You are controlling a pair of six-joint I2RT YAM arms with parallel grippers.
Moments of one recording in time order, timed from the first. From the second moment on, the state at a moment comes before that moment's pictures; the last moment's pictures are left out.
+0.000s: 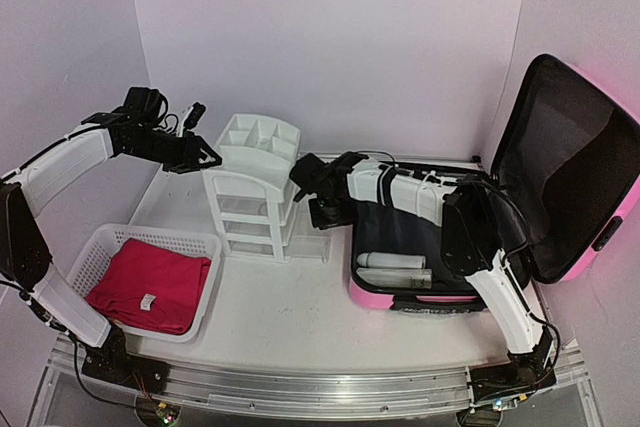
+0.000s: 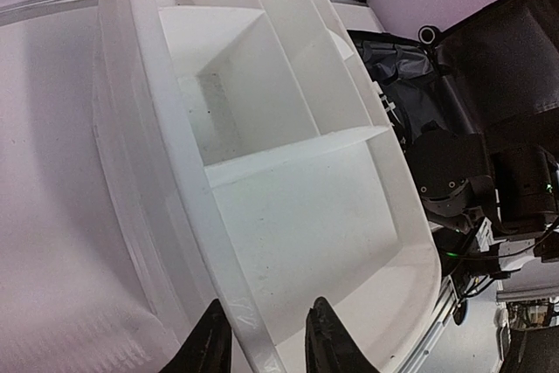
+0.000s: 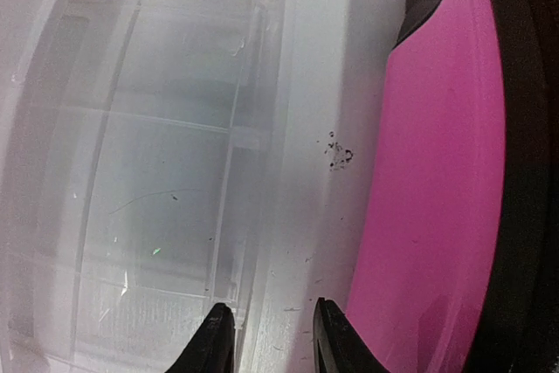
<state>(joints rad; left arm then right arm) -0.23 1.50 1.38 -0.66 0.62 -0.16 0.86 2.45 2.19 -0.98 0.42 0.61</state>
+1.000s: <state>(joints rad) -0.22 1.50 1.38 -0.66 0.63 -0.16 0.67 1.73 1.58 -0.98 0.11 0.12</state>
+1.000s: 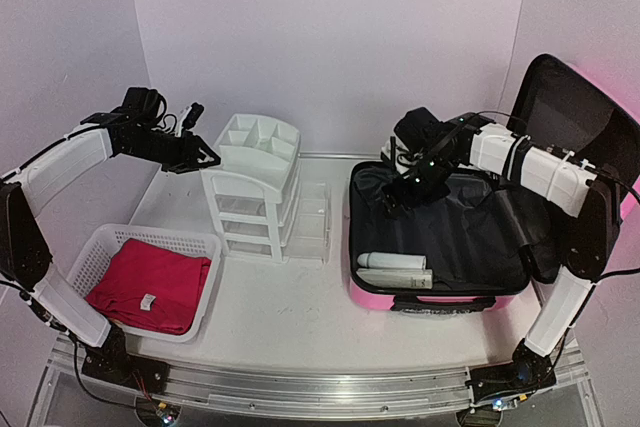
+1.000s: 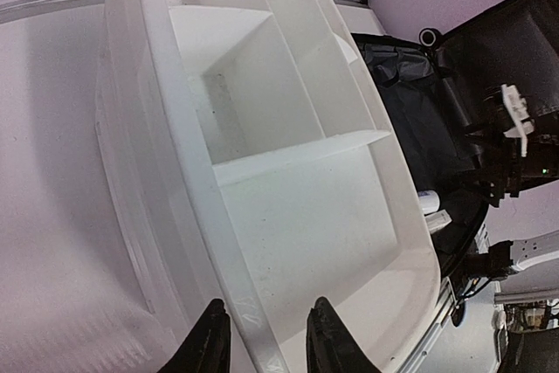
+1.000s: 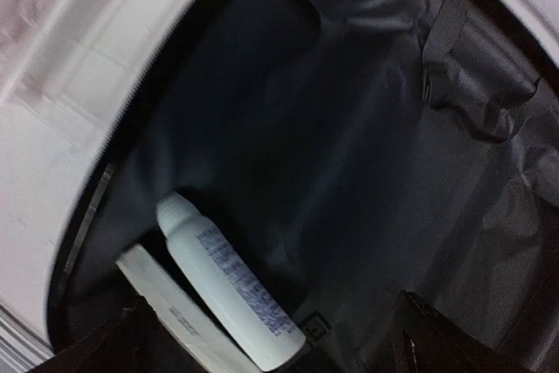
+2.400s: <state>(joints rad) -0.22 1.50 1.38 -0.66 0.63 -0.16 0.65 1.88 1.54 -1.14 0.05 -0.11</state>
